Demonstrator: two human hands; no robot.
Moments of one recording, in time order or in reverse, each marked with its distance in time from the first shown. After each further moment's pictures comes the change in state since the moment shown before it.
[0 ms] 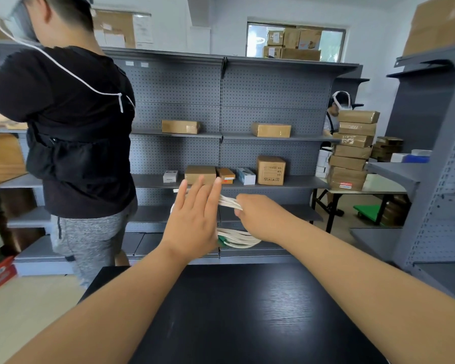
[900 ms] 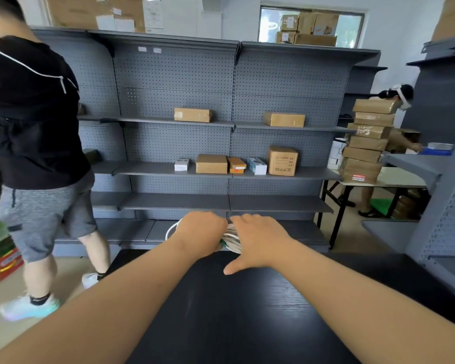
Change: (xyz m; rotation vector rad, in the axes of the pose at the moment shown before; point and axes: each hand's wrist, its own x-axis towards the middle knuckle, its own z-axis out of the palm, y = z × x) left_hand -0.022 -0.021 -0.004 0.017 -0.720 0.141; right_hand 0.000 -0.020 0.079 -0.283 -0.106 -0.078
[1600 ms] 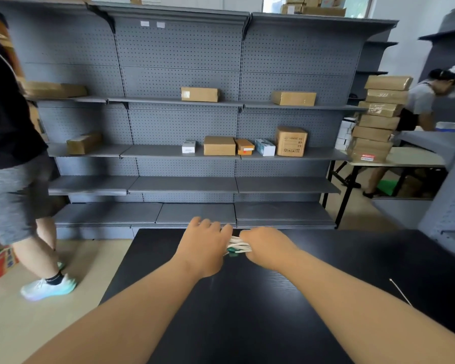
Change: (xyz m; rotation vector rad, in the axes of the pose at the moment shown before) left_hand -0.071 -0.012 0.086 -0.050 0.124 -0.027; right_hand 0.003 -0.051 0.071 0.074 0.001 -0.060
